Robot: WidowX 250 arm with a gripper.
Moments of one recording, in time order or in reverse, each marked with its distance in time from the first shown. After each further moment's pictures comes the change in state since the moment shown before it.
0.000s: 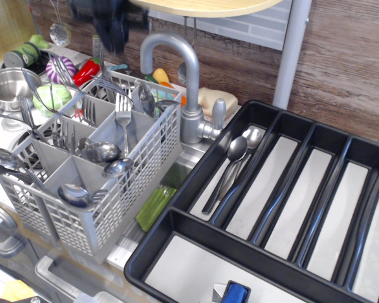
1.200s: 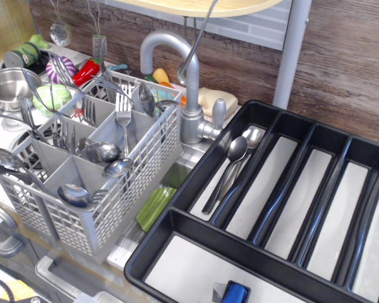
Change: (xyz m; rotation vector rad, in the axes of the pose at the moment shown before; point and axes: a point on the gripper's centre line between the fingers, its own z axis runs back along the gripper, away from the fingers) arm 0.003 -0.136 0.069 -0.081 0.080 0.188
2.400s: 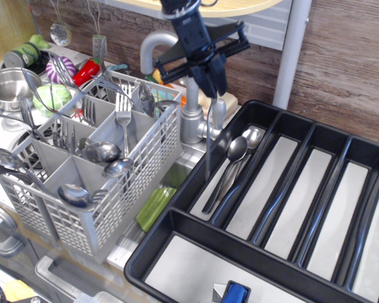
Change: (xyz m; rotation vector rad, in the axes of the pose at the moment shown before) arm -0.052 0.026 -0.090 -0.290 0.117 0.225
